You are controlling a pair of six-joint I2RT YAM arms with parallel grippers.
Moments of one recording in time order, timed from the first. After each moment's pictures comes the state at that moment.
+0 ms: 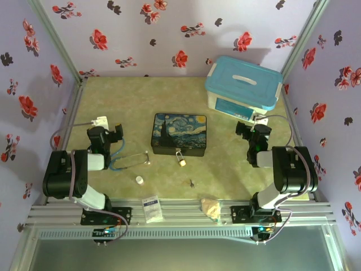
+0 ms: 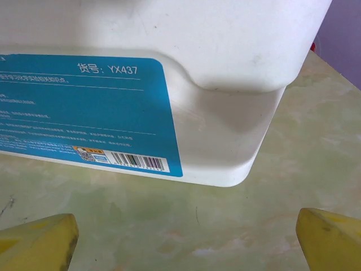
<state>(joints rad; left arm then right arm) 0.00 1.54 0.38 0.78 -0.16 -0.04 0.01 1.56 0.39 0.78 0.13 0.13</state>
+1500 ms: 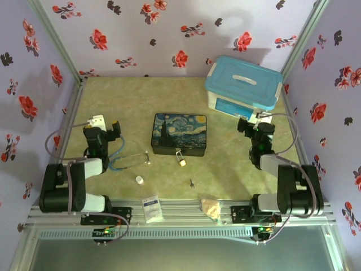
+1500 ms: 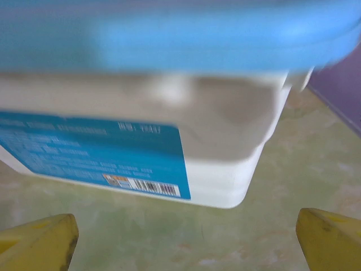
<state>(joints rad) 0.00 1.34 0.35 0.73 -0.18 -0.04 0.01 1.29 0.41 0.57 0.11 0.15</state>
